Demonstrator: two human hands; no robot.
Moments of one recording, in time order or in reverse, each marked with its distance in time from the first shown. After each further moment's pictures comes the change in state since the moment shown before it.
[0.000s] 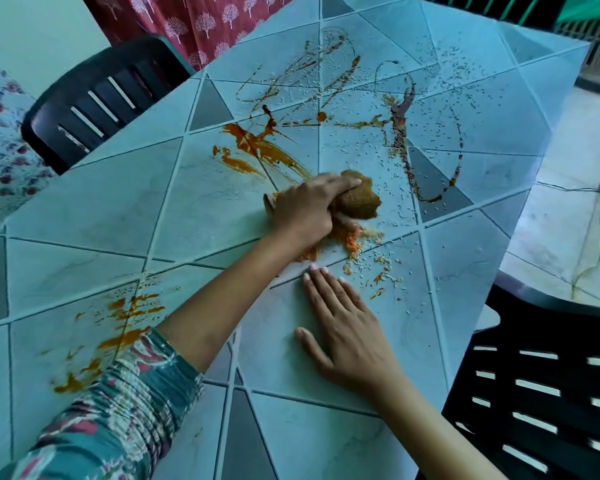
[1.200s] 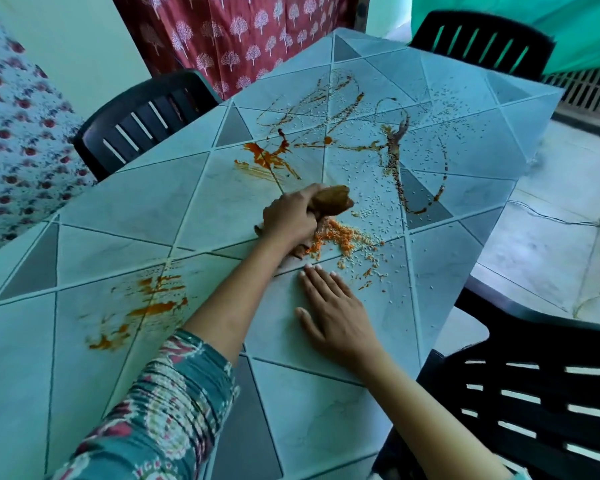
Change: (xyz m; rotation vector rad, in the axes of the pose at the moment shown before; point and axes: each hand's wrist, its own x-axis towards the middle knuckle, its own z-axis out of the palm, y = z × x) left_hand -0.027 0.014 -0.032 -0.001 -0.059 -0.362; right_hand -0.002 0.000 -0.003 -0.022 -0.052 -0.026
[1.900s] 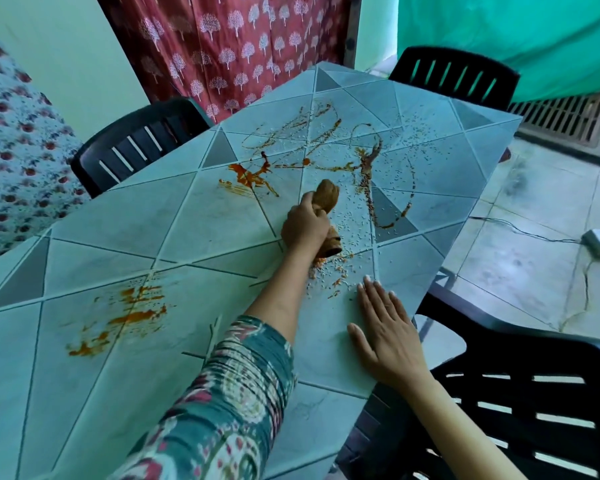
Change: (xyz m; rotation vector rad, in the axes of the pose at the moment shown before) left_hand 0.012 0.072 0.032 -0.315 0.112 -0.326; right_hand -0.071 0.087 -0.024 -0.099 0.055 0.224
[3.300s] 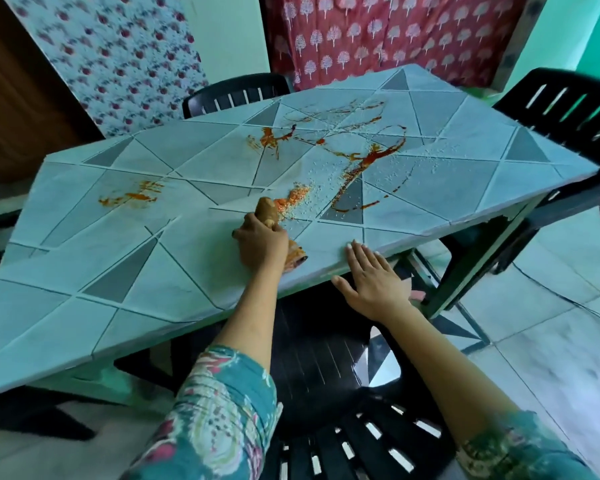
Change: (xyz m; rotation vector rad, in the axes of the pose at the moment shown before) left_hand -0.135 0.075 0.091 -0.110 0.559 -0.720; right_hand 0.058 0.199 -0.047 -0.020 -0.249 -0.555
